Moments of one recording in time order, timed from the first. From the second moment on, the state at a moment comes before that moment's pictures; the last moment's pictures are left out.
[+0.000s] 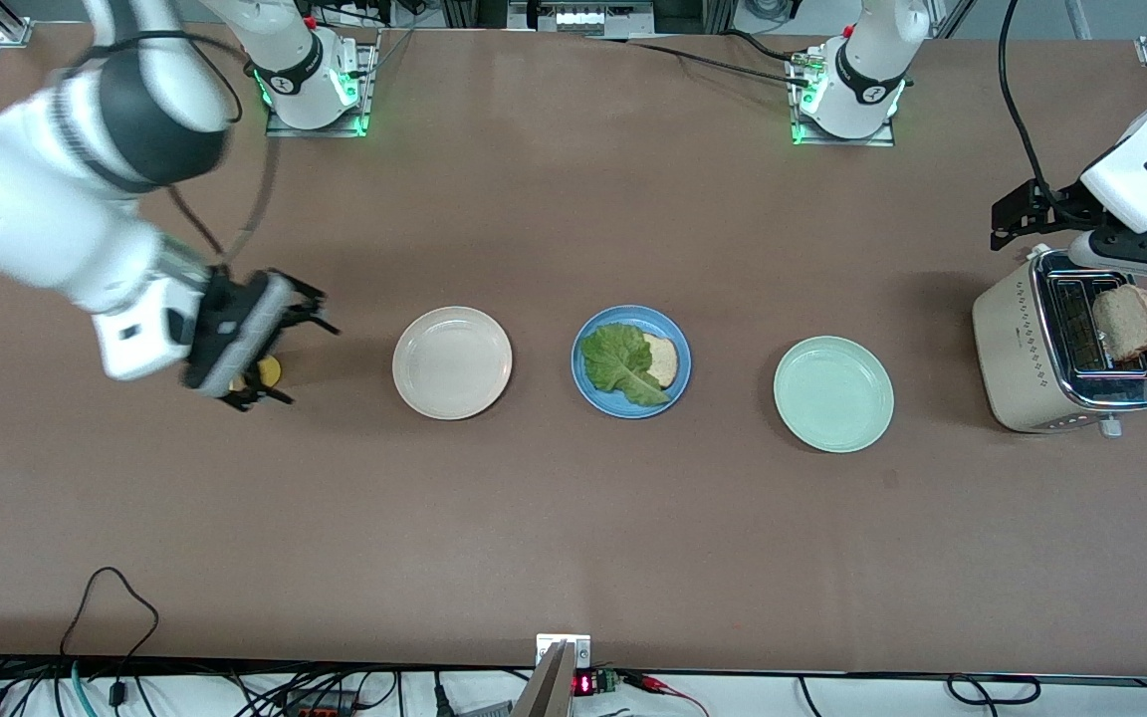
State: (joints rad) left arm 0.04 -0.05 -0.07 -1.72 0.02 1.62 0.13; right arm -0.08 0.26 0.26 -1.62 0.40 1.99 -1.04
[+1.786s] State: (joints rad) left arm 0.04 -0.05 -0.06 -1.72 0.02 1.60 0.13; right arm -0.76 0.95 0.26 -1.61 0.98 1.42 -2.53
